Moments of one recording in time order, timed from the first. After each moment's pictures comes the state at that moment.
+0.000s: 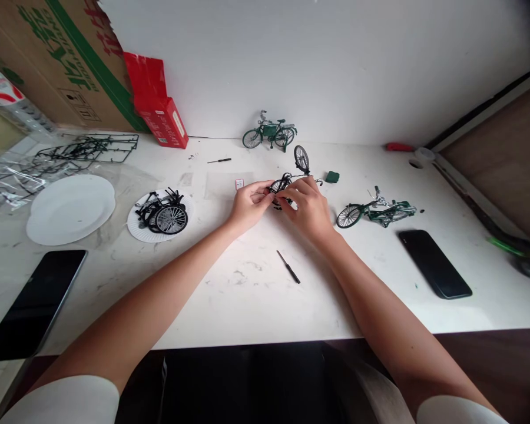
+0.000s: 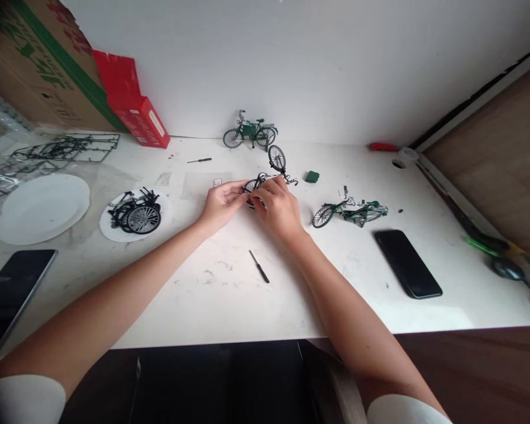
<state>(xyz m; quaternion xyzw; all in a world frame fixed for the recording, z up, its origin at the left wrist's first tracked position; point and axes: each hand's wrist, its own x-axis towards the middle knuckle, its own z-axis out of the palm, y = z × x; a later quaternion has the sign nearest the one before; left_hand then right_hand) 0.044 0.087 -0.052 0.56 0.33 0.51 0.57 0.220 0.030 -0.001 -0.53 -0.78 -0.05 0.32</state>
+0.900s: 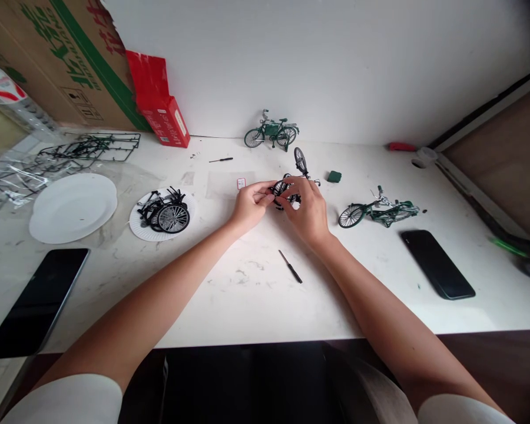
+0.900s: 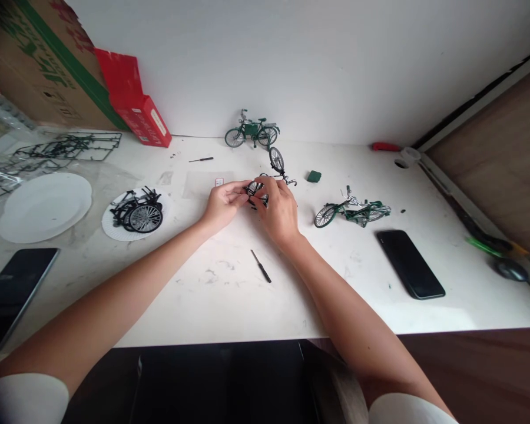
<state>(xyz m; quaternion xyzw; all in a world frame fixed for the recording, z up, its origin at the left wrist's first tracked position) 0.044 0.089 -0.054 0.56 0.34 0.49 0.56 0.205 0.022 -0.004 -0.57 -0.72 0.02 0.40</state>
